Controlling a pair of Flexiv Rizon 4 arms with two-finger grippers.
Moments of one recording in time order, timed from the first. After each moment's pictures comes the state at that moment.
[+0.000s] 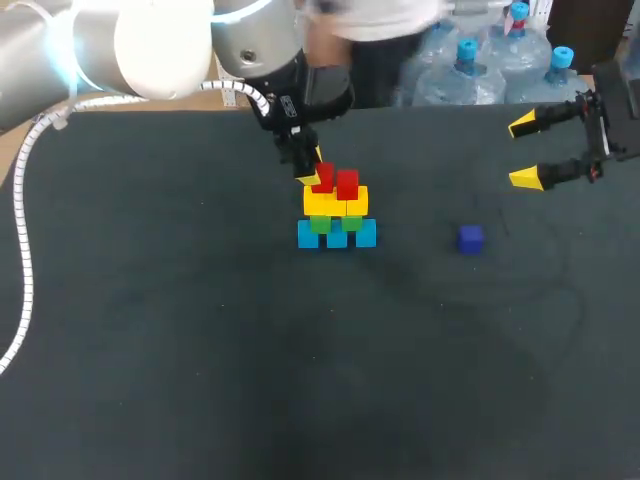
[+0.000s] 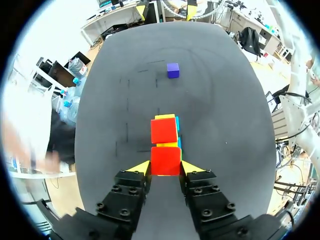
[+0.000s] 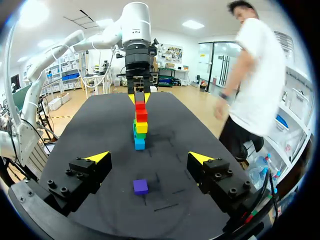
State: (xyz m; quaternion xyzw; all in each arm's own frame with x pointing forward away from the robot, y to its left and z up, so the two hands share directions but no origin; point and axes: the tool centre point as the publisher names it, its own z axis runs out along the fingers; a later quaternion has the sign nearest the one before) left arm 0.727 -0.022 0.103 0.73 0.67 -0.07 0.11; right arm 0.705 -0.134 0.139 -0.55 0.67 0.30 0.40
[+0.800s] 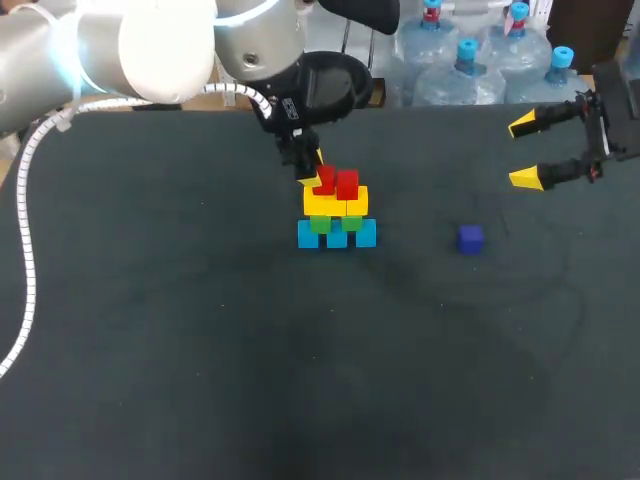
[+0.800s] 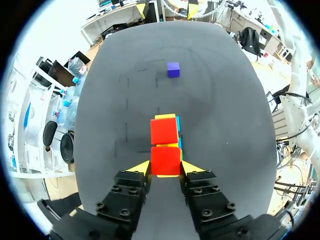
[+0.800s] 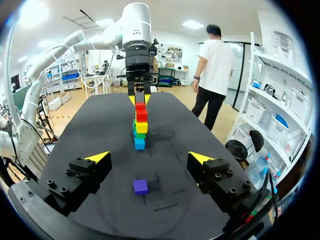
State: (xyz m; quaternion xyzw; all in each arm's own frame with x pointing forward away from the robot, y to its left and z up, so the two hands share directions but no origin) left arm 0.728 -0.023 0.099 0.73 0.67 -0.07 0.11; right arm 0.705 -0.134 0.139 -0.55 0.67 0.30 0.40
